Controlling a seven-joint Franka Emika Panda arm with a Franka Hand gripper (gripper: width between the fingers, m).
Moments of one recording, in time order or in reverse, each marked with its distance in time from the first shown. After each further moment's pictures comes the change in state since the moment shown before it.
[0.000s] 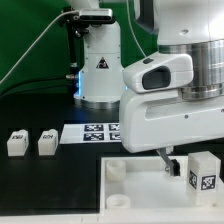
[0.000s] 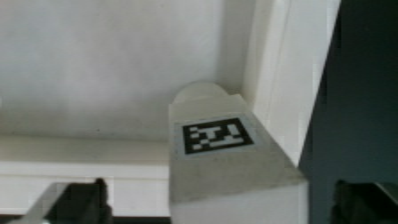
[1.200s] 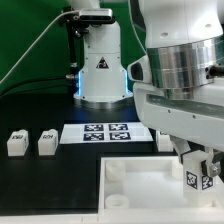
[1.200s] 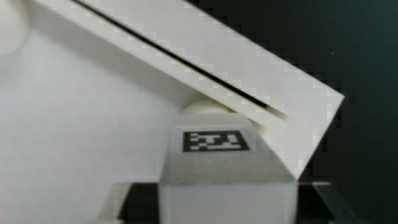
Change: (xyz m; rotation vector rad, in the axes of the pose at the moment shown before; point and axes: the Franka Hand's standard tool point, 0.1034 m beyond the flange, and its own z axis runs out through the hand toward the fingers) arm -0.003 0.003 0.000 0.059 -0.021 1.219
